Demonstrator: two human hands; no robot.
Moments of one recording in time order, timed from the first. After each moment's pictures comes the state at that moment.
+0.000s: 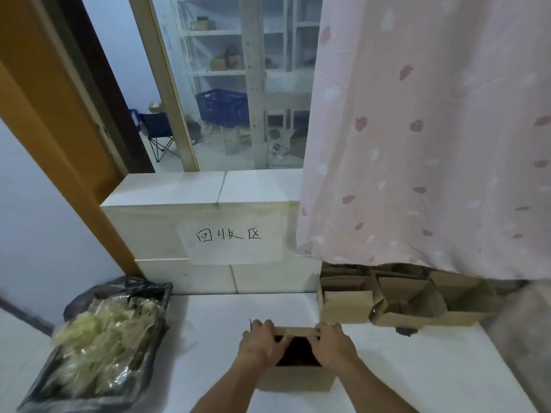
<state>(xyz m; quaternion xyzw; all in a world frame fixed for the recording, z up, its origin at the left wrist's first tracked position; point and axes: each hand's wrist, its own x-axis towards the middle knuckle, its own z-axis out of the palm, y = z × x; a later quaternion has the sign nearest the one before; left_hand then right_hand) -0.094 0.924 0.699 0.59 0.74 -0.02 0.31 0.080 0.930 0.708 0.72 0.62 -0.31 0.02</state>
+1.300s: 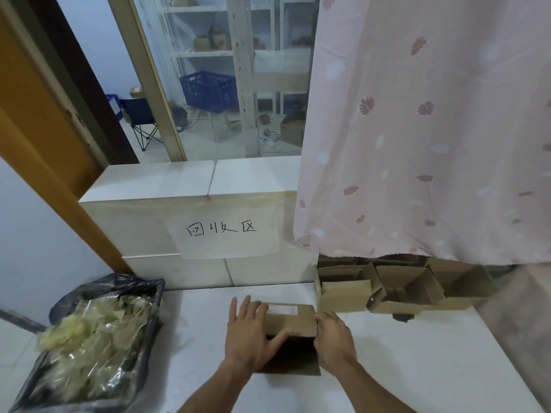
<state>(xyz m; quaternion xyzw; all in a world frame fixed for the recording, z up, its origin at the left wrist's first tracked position) -0.119 0.922 0.695 0.73 0.68 0.03 0.08 0.079 0.929 0.682 0.72 0.64 -0.23 -0.11</state>
